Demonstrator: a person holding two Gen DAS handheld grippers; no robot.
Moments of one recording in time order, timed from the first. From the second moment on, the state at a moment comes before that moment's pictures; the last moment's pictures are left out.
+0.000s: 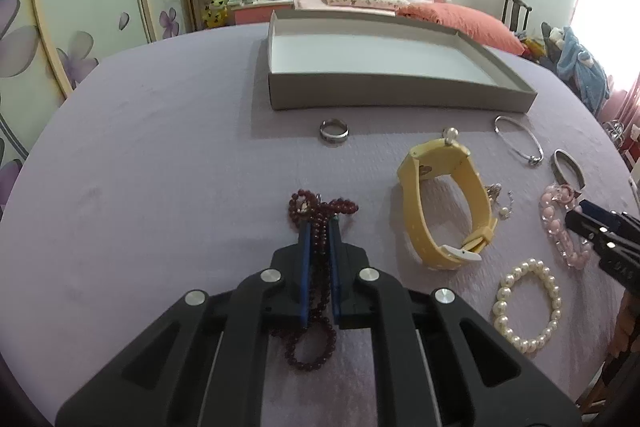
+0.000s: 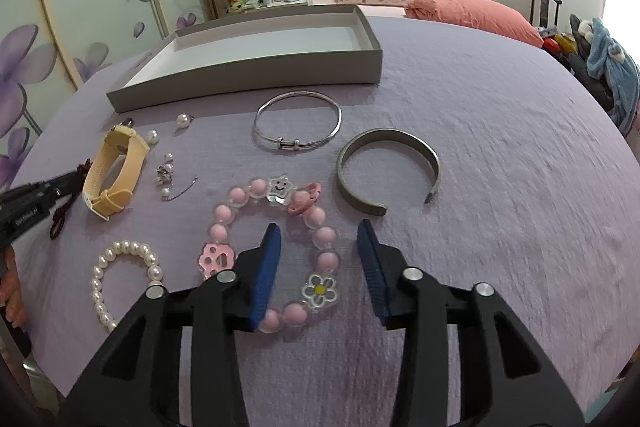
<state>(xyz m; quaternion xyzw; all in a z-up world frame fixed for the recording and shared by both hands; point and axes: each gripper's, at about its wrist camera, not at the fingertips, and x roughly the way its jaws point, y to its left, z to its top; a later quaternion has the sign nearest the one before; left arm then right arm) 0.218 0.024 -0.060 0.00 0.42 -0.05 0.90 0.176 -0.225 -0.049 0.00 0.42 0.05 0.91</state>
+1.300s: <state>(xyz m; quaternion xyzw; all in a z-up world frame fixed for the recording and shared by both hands) 0.170 0.029 0.057 -0.03 0.22 -0.07 0.97 0.163 -0.245 0.066 0.02 0.18 0.09 0.98</state>
